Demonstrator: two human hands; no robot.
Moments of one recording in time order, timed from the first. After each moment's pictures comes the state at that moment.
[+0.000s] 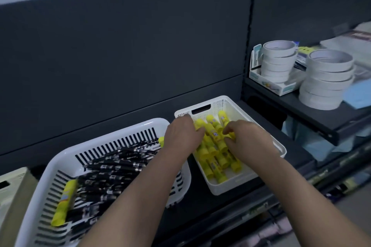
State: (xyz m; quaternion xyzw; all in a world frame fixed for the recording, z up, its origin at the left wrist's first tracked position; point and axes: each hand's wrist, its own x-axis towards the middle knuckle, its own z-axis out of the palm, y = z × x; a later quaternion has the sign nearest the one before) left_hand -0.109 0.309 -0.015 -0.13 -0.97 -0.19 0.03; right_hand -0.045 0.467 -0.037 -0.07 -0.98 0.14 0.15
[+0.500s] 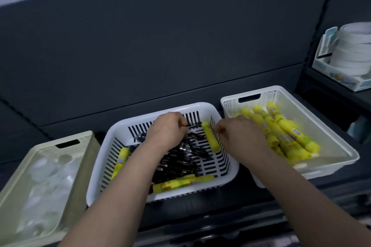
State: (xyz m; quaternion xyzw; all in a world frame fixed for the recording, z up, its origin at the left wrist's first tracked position) left_hand -0.098 0.166 -0.004 -0.03 -0.98 -0.17 0.00; right_hand -0.065 0.357 -0.035 0.10 -0.97 0.19 0.14
